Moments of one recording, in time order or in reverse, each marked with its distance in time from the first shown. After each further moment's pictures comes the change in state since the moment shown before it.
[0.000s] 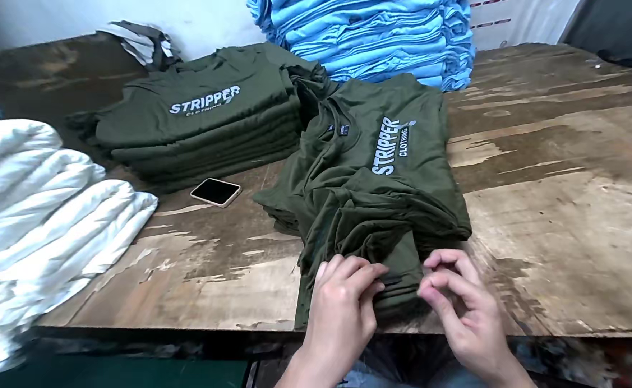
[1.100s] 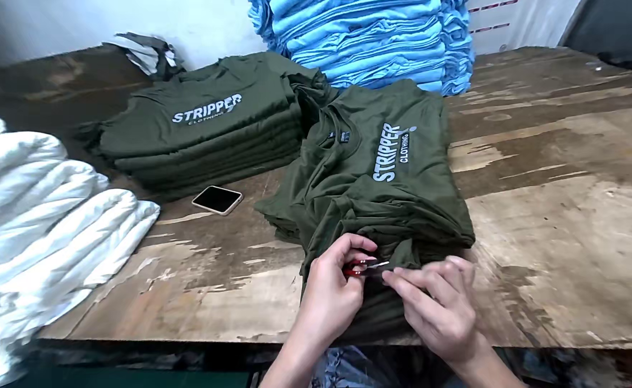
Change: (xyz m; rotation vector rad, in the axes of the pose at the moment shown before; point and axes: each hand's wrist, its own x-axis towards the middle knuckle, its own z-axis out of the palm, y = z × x) left_hand 0.036 -0.014 -0.012 -0.557 -0.076 -0.323; right_hand 0.021 0.010 0.035 -0.494 0.161 -0.497
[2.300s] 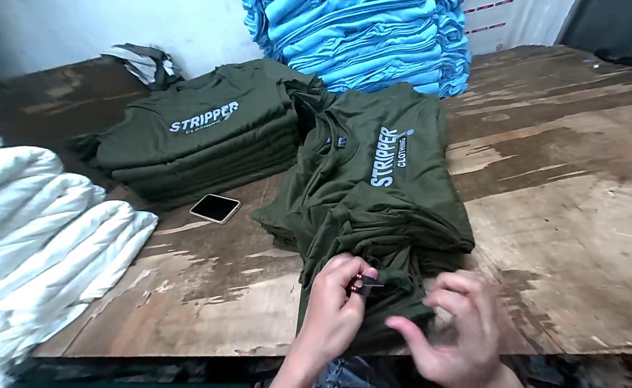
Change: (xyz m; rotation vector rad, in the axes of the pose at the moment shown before) left_hand -0.002 -0.017 0.004 0.174 -0.032 0.186; right_hand -0.001 -0.008 -0.022 0.028 0.020 0.217
